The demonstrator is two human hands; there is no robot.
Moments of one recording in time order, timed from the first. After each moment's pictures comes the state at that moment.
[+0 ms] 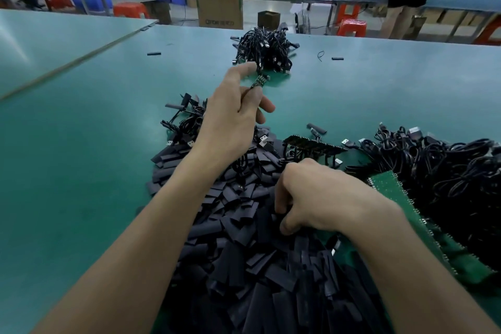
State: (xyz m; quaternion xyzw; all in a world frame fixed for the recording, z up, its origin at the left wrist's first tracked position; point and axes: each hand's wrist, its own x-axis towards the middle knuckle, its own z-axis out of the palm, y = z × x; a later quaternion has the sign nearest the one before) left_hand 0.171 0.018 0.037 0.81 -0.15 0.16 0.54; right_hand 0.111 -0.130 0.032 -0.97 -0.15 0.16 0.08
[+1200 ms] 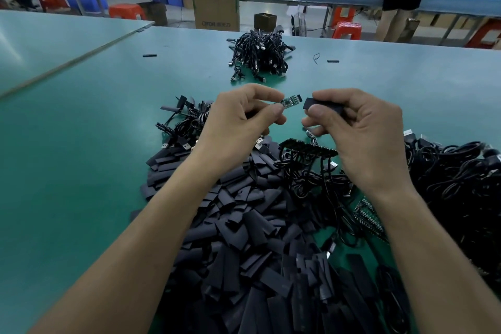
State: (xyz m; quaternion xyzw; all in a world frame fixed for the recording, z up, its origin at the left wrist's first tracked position) left_hand 0.162 0.014 0.038 0.77 -0.20 0.10 0.60; right_hand 0.134 -0.165 0.040 -0.75 -0.14 -0.25 0.59
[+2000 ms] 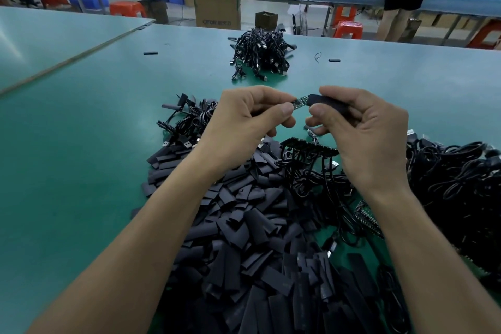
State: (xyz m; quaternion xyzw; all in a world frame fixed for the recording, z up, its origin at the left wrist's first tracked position) left_hand 0.161 0.014 0.038 0.74 -0.23 0.07 0.63; right_hand 0.135 -0.164 0.034 -0.74 -0.13 -0.29 0.58
